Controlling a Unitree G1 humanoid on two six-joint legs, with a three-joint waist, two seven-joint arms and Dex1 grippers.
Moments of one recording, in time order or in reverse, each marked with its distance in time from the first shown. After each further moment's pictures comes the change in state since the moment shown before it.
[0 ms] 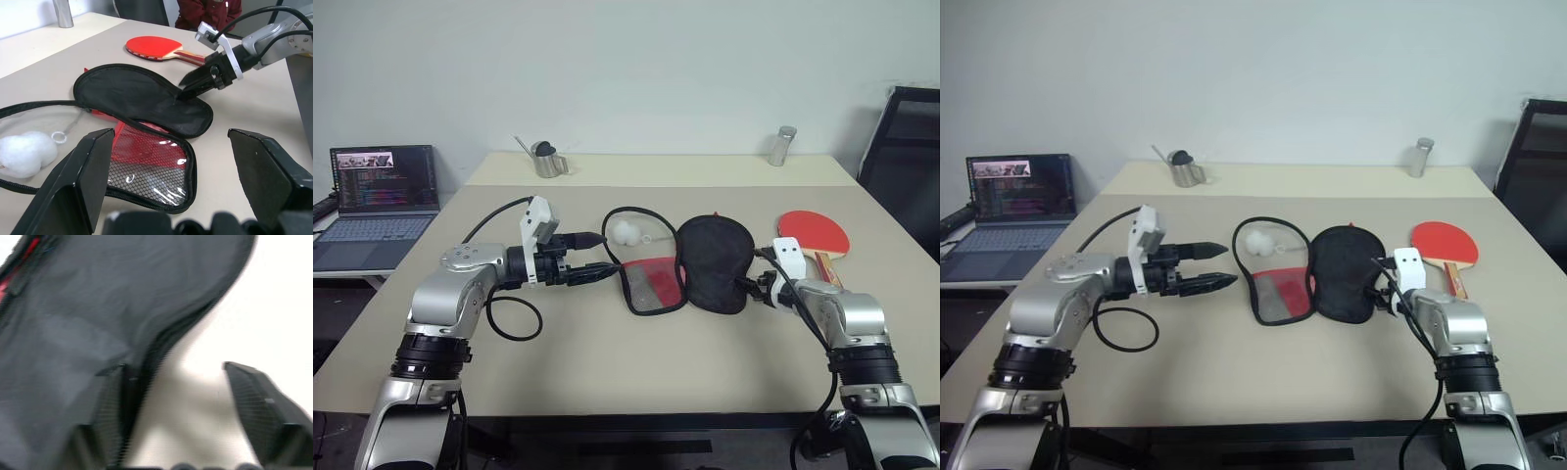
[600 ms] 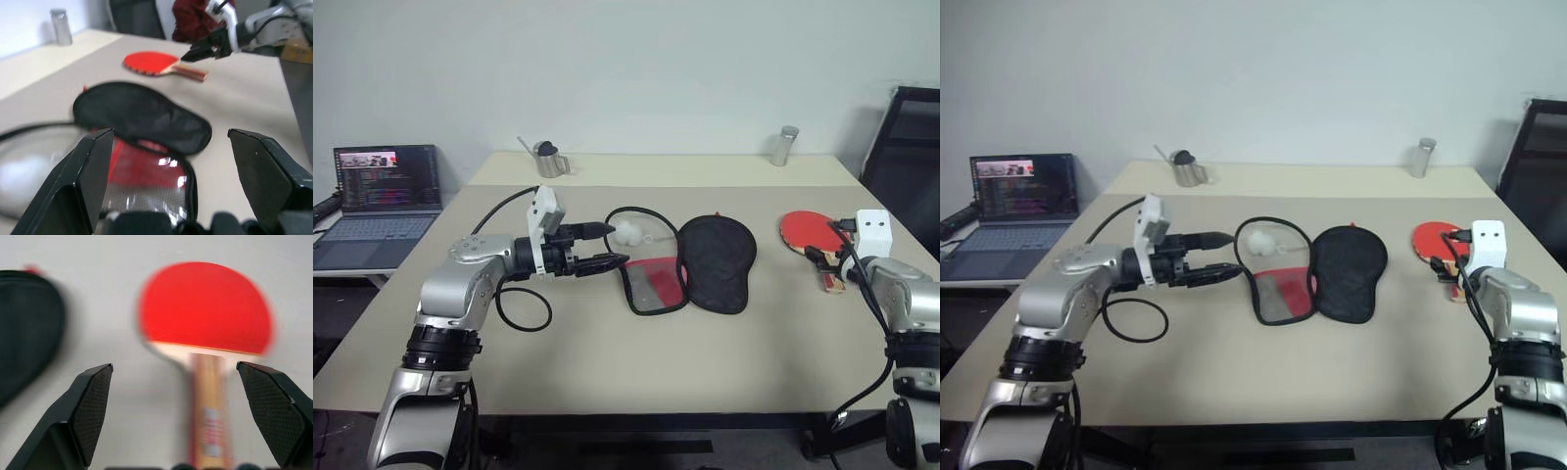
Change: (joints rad) left arm -0.068 -0.053 -0.005 0.001 -0.002 0.002 0.005; right arm -0.093 -0.201 -0.169 0.256 -0.051 -0.201 -0.071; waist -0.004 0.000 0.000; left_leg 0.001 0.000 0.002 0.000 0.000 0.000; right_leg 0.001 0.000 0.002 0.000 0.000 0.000
